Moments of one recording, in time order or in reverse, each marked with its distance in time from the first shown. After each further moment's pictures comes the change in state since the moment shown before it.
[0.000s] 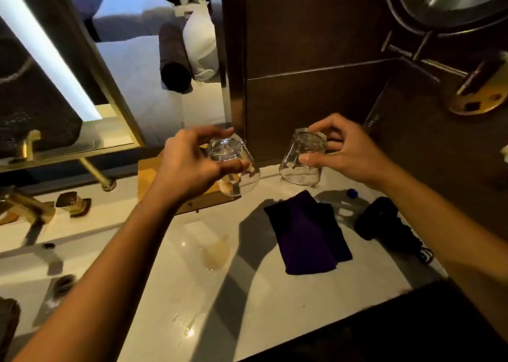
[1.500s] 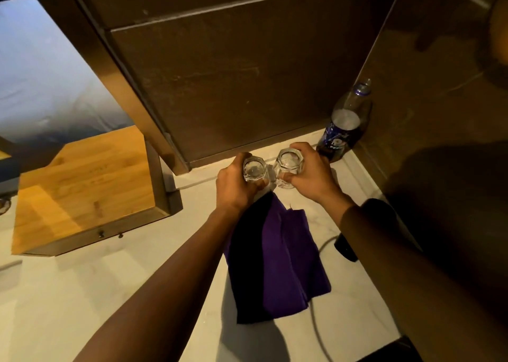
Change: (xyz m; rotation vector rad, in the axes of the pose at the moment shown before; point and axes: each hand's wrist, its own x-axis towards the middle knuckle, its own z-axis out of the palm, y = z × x) left_hand 0.138 -0.103 0.308 0.153 -0.116 -0.223; right_hand 0.110 0.264 0.006 -0.247 0.176 0.302
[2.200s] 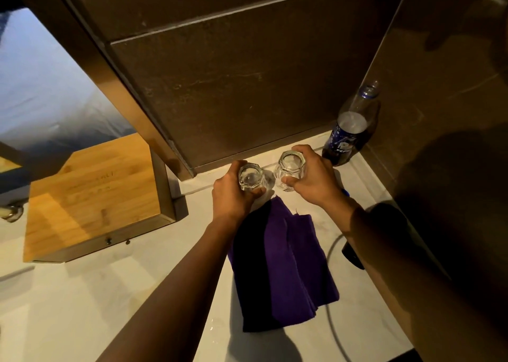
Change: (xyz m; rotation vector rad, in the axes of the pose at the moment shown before) left_hand -0.004 -0.007 -0.007 -0.031 0.027 -0.060; right_hand 0.003 -0.008 0.000 -0.062 -0.040 0.004
